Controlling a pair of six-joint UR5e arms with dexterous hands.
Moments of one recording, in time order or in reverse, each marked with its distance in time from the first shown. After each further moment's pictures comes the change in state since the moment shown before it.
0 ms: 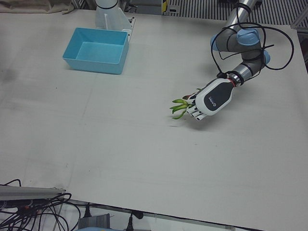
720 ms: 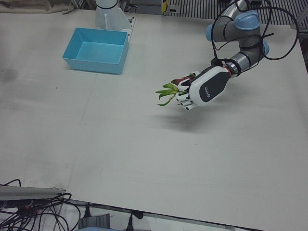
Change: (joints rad) left arm -0.050 0.002 -0.161 0.041 0.009 -0.338; right arm 0.000 0.000 0.000 0.001 0.000 0.000
